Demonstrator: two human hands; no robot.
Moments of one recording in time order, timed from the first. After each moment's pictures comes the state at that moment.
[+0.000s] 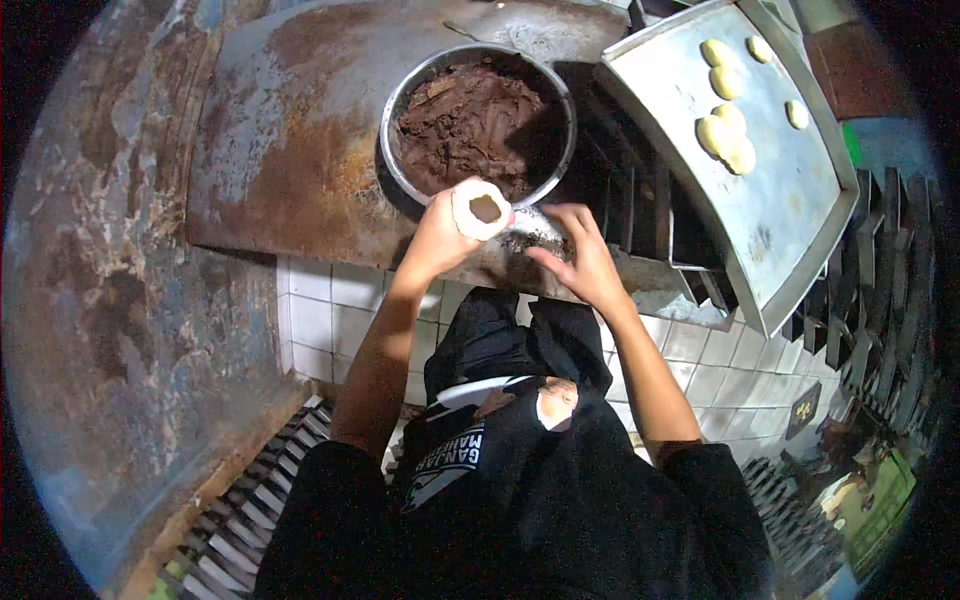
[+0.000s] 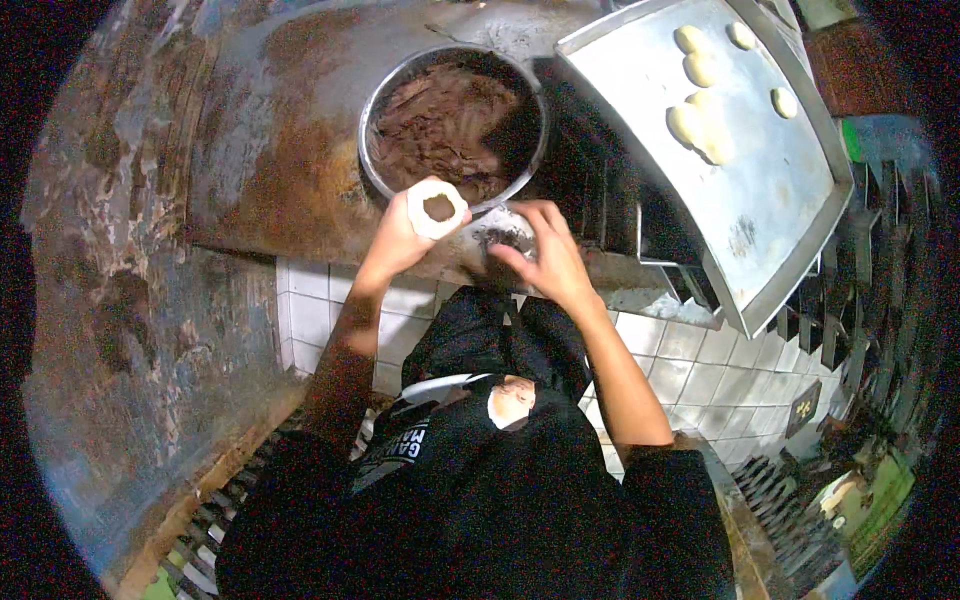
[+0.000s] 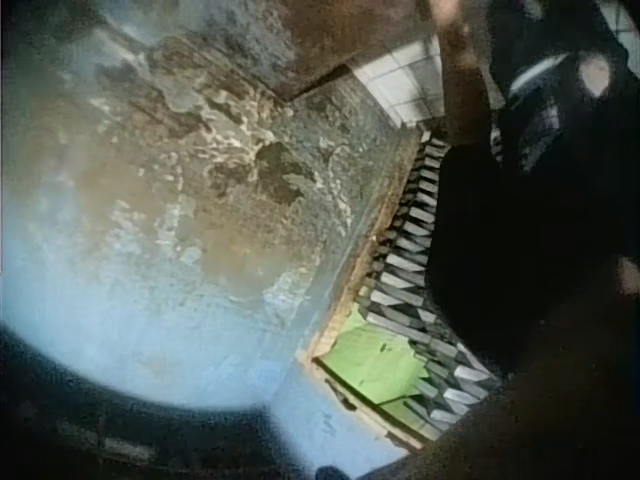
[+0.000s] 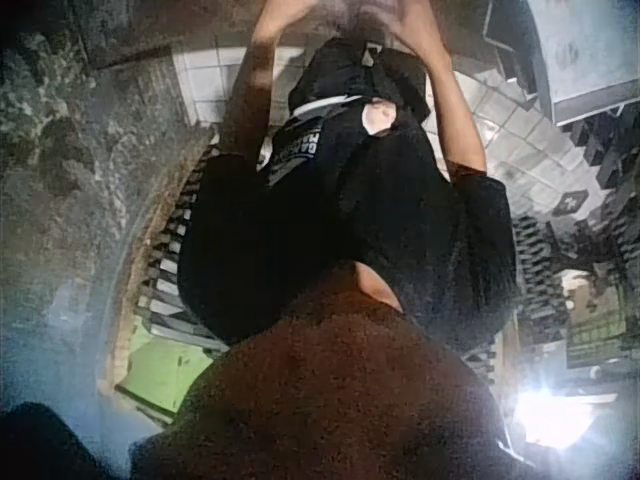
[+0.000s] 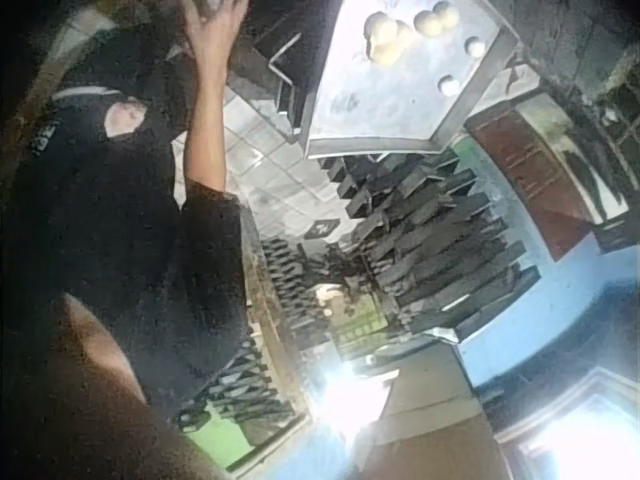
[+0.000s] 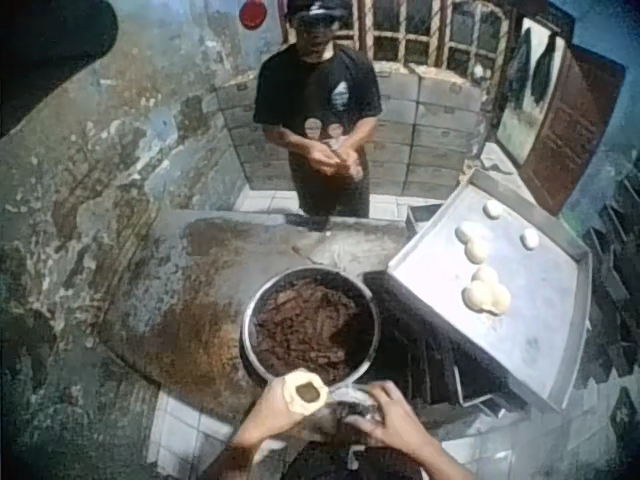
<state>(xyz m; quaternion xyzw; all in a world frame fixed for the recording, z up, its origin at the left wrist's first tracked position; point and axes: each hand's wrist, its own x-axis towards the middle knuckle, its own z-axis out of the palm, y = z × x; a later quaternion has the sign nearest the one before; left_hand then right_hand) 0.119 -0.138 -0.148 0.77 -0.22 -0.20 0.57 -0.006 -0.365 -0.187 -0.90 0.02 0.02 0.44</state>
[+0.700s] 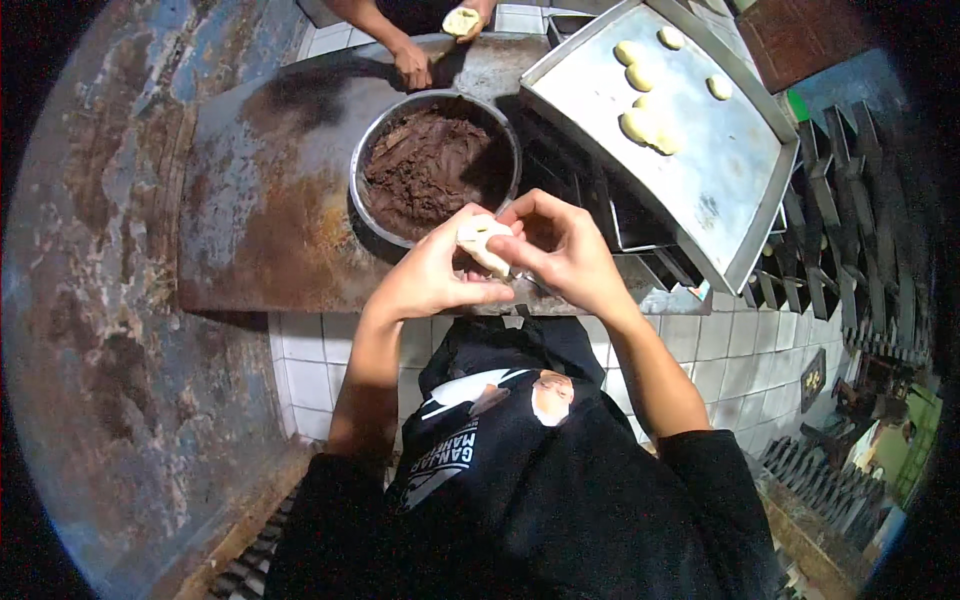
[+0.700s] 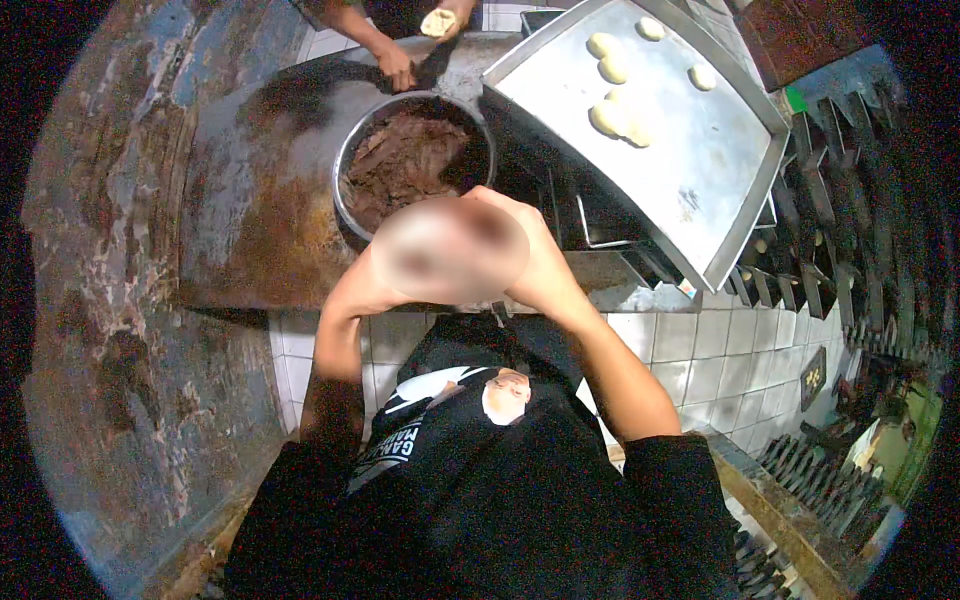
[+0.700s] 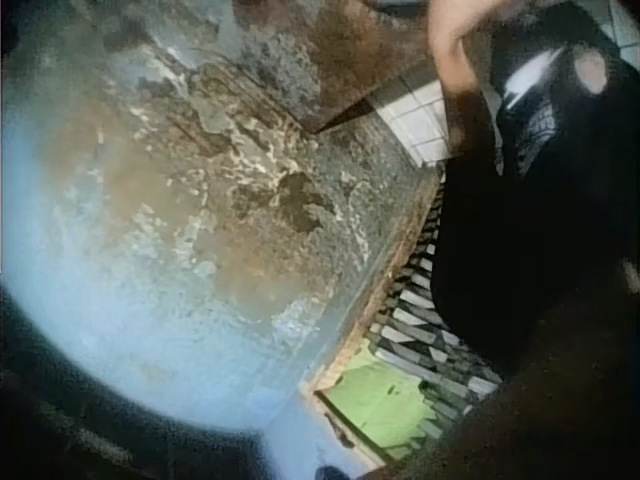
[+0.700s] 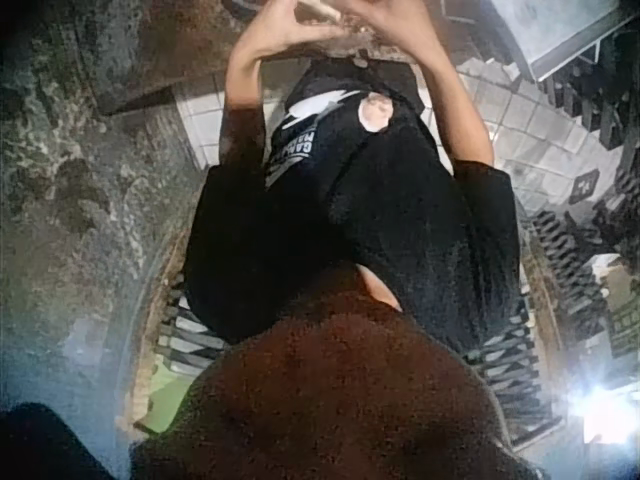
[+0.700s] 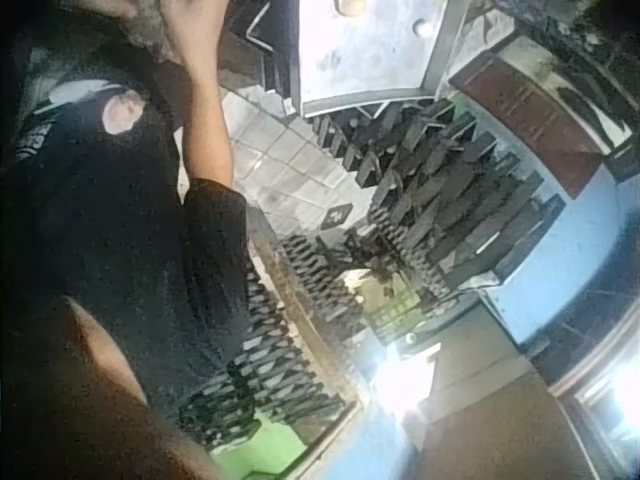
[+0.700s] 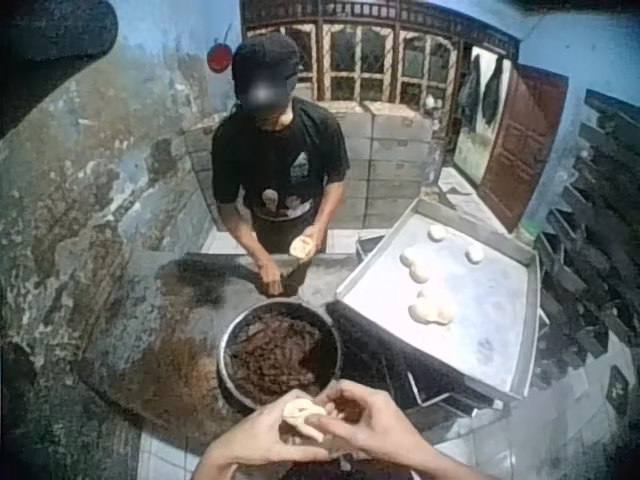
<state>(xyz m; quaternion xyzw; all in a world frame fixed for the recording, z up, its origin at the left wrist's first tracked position) 0.095 -0.160 -0.037 0.62 -0.27 -0.40 0.61 0.004 -0.362 -0.023 -0.74 0.09 0.03 0.67</state>
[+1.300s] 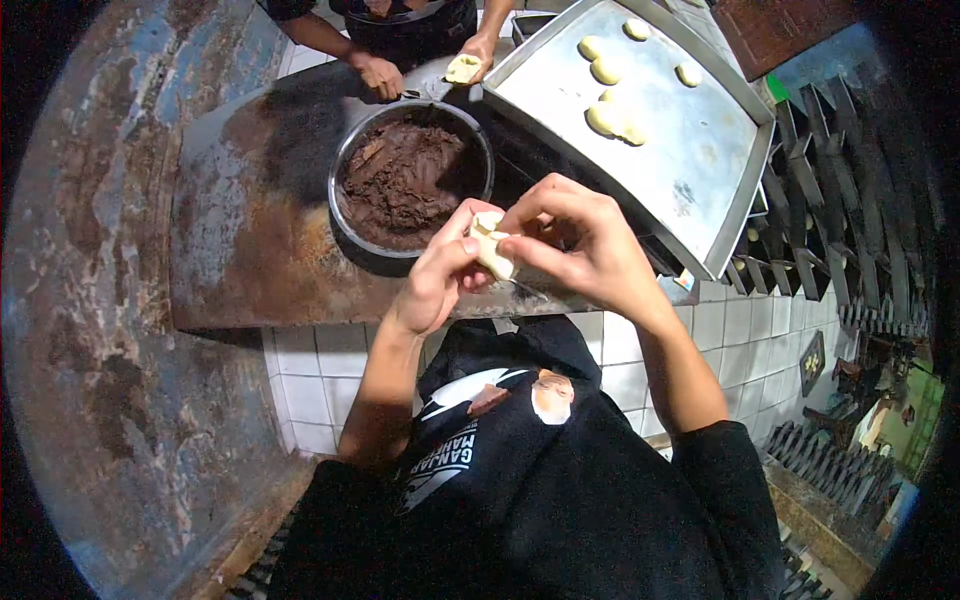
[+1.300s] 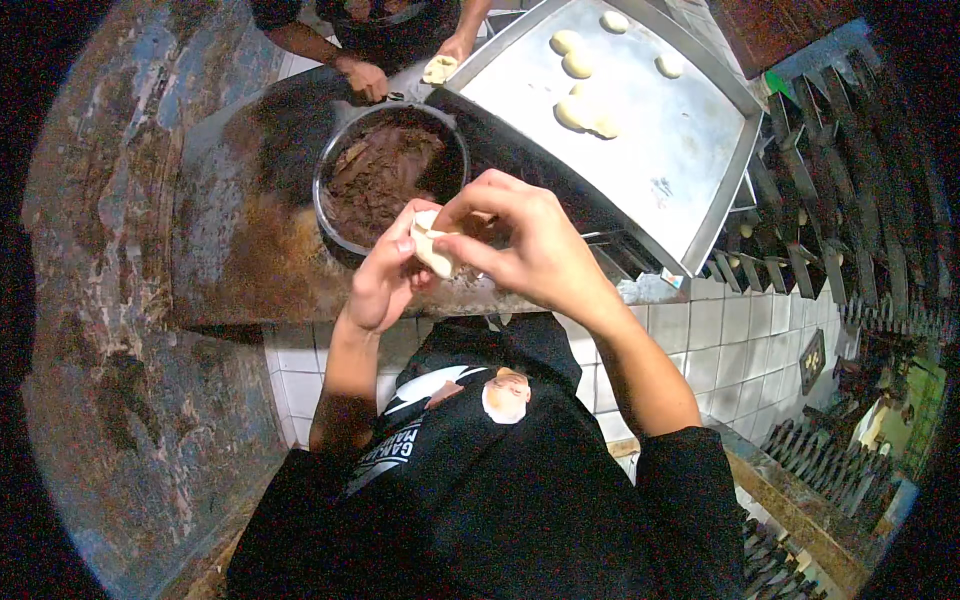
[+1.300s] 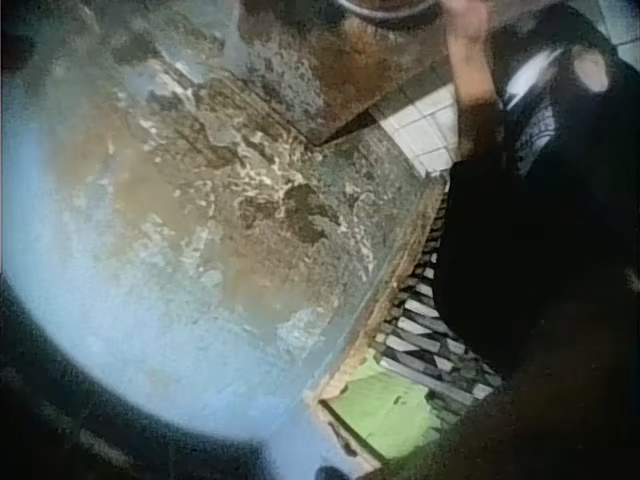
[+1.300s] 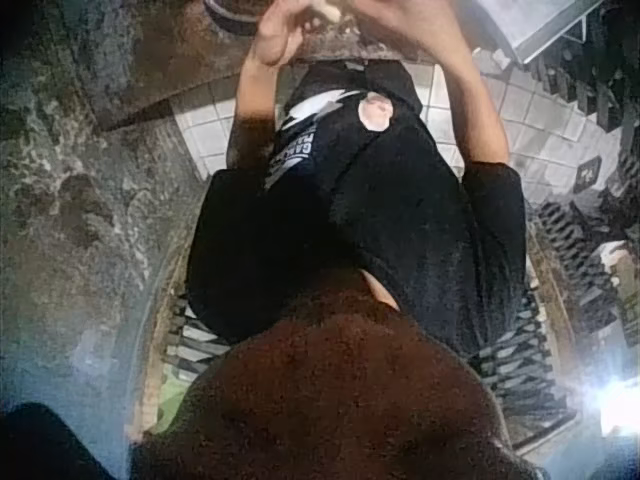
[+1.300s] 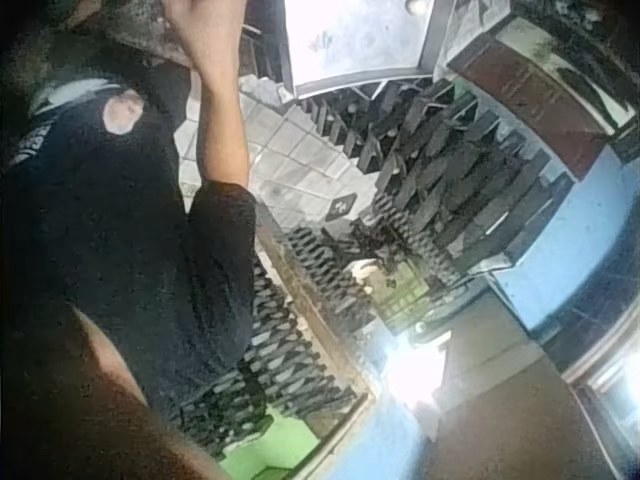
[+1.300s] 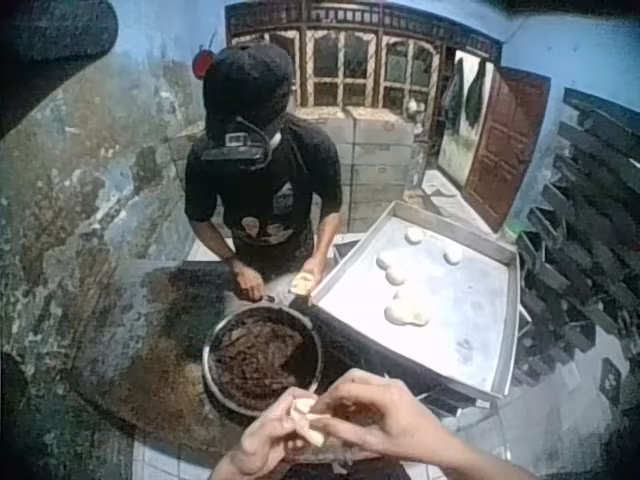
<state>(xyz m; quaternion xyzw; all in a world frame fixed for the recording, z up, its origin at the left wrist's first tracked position) 0.059 -0.197 -0.023 0.43 -0.12 -0.45 0.77 -0.018 -0.399 0.045 -0.83 -0.01 -0.05 0.55</state>
